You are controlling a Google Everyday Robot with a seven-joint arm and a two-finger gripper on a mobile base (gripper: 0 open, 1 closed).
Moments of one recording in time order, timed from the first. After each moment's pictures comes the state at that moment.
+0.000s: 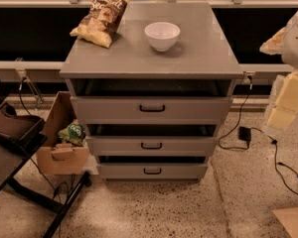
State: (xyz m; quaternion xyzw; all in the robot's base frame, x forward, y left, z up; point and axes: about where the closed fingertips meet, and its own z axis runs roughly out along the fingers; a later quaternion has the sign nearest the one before) arm 0.438 -0.217 0.976 -0.60 0.78 -0.03 0.16
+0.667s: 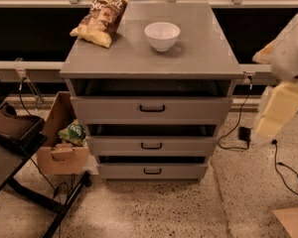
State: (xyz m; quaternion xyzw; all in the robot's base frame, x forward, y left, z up) arm 0.440 -0.209 0.955 -0.60 0.78 -0.03 0.16
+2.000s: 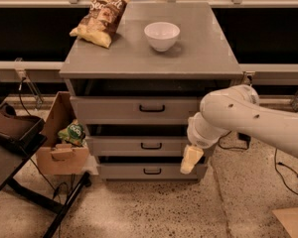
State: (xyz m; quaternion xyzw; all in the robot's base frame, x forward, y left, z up) arm 0.554 -0.140 0.647 -0.62 0.77 -0.01 0.18
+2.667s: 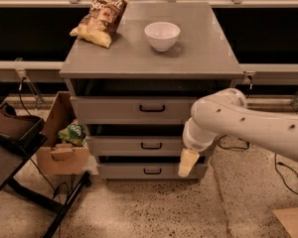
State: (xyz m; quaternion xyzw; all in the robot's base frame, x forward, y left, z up) arm 0.557 -0.136 0.623 -0.62 0.77 -0.02 0.16
